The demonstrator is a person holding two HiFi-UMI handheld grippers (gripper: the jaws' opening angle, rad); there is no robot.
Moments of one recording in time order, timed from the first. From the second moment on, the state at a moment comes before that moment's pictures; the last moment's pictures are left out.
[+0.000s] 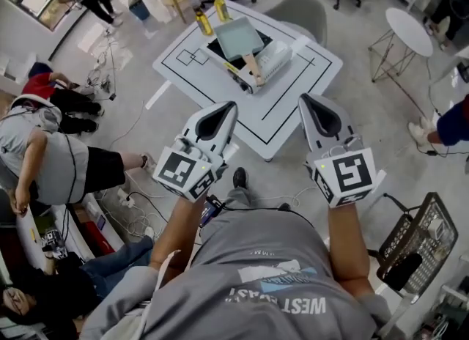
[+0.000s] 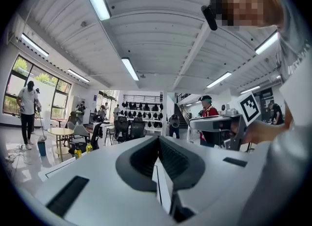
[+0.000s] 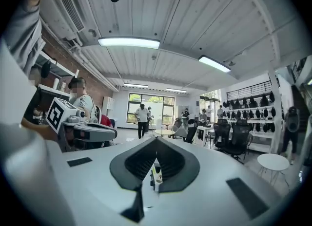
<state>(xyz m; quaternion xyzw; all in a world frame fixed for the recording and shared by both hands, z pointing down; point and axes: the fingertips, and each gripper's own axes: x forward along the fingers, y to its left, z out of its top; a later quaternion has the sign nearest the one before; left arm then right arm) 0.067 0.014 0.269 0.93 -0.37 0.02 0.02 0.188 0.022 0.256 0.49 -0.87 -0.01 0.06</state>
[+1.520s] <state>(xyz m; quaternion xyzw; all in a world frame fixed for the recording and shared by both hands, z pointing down) -0.031 -0.202 0.306 0.96 -0.27 -0.02 0.05 0.096 -0.157 0.285 0.57 -0.81 0.04 0.14</state>
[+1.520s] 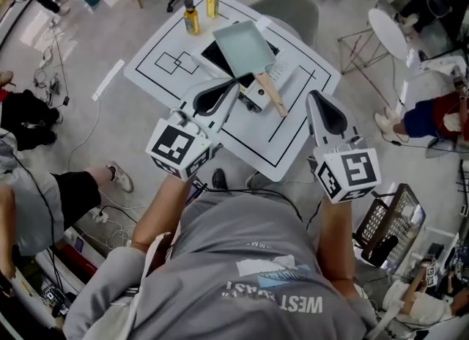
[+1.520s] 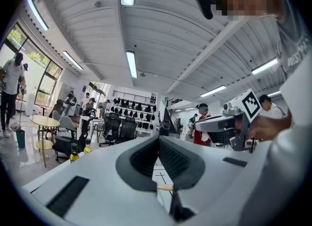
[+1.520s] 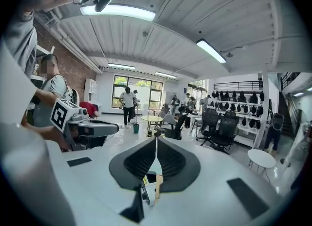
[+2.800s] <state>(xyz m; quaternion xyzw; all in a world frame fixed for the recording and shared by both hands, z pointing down) -0.047 -0.229 0.356 0.92 -0.39 0.02 0.11 0.087 -0.263 0.432 0.43 -0.86 0.17 0.22</state>
